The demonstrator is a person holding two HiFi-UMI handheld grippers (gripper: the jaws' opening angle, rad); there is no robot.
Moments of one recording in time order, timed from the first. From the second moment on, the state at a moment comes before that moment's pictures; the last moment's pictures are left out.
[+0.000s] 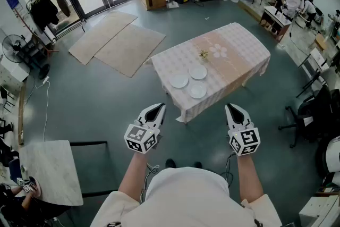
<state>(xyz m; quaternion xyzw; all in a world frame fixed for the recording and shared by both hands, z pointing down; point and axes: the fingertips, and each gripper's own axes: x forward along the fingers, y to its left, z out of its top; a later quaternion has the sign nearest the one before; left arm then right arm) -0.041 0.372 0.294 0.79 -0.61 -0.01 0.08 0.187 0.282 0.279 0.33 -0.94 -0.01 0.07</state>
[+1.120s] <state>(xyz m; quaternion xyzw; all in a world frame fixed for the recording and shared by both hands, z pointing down) -0.041 0.369 0.311 0.80 -0.59 0.00 0.10 0.180 0.280 0.288 0.34 -0.94 0.00 0.07</state>
